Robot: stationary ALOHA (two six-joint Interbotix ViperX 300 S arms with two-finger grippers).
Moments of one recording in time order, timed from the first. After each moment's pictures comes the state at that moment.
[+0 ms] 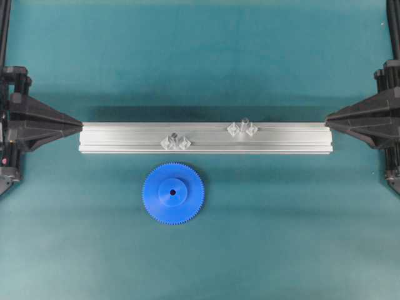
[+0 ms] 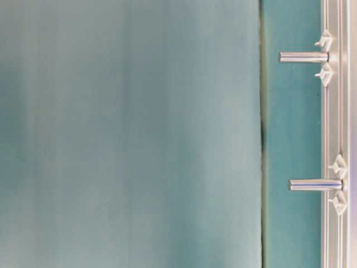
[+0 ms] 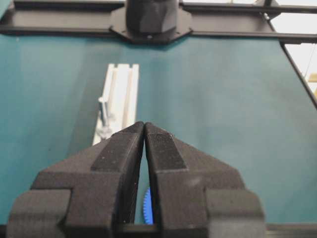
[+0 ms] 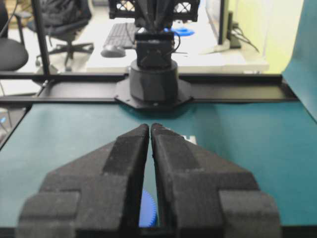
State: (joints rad) left arm 0.00 -0.96 1.17 0.00 -0.29 0.00; right arm 0.00 -0.97 1.19 0.00 -0.29 0.01
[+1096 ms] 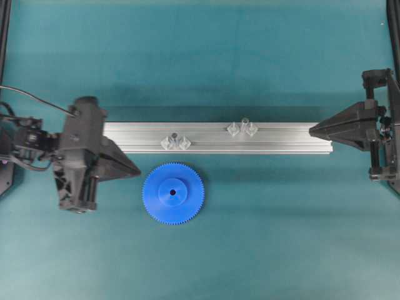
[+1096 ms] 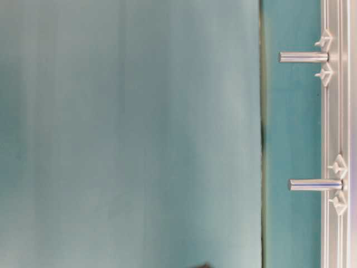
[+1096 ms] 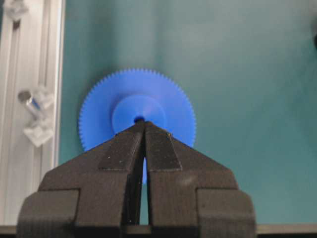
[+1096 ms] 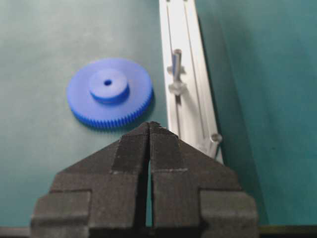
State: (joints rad) left arm -0.12 -0.43 0.83 0.01 0.07 -0.12; right arm -0.03 -0.89 1.11 0.02 0.15 0.04
